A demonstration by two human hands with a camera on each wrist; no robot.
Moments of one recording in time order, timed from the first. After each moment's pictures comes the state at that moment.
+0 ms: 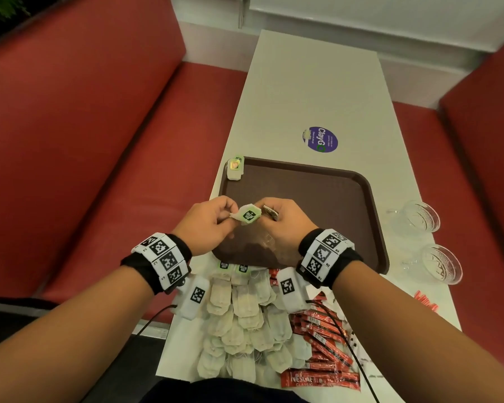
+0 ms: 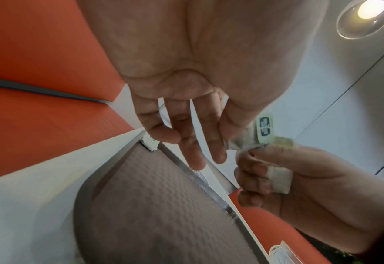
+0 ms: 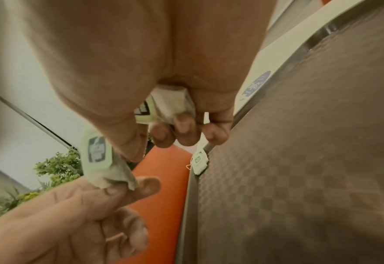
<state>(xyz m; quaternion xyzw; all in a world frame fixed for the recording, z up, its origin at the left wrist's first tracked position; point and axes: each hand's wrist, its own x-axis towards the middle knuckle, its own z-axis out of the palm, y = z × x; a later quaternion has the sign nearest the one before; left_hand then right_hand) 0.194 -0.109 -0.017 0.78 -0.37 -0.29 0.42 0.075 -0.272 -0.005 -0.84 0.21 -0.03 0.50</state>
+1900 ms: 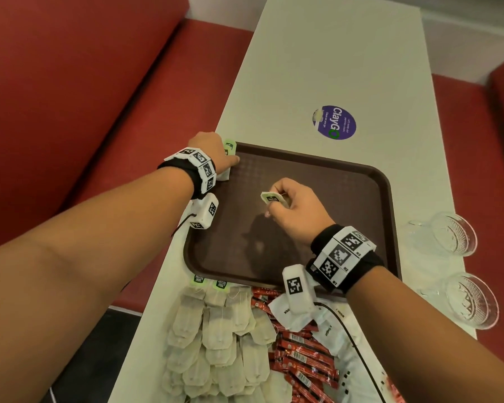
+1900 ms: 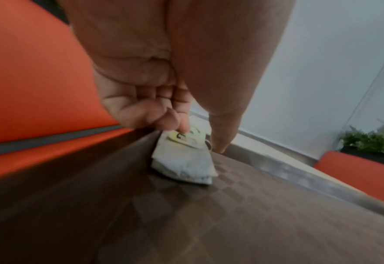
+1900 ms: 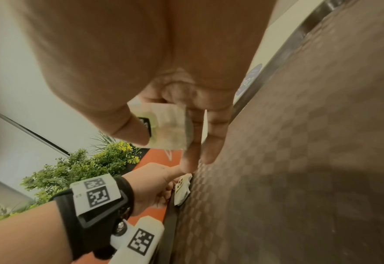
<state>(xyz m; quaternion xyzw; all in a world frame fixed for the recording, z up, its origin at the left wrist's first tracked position) 0.331 -0.274 -0.077 0.95 -0.28 -0.14 0.02 0.094 -0.353 -0.037 -0.83 0.24 -0.03 0.50</state>
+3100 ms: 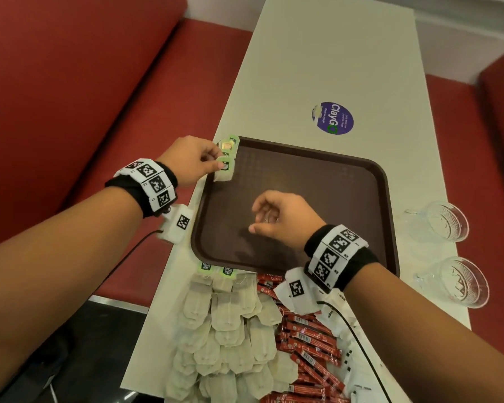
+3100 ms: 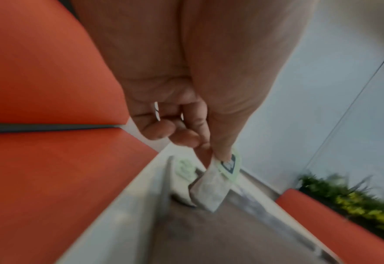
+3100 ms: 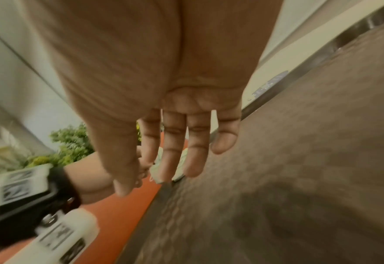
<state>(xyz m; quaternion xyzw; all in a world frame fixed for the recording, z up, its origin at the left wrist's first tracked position) 0.305 -0.187 -0.044 0.86 -0.37 -0.21 0.29 0.082 -0.326 -0.036 -0.87 0.17 0.08 0.45</state>
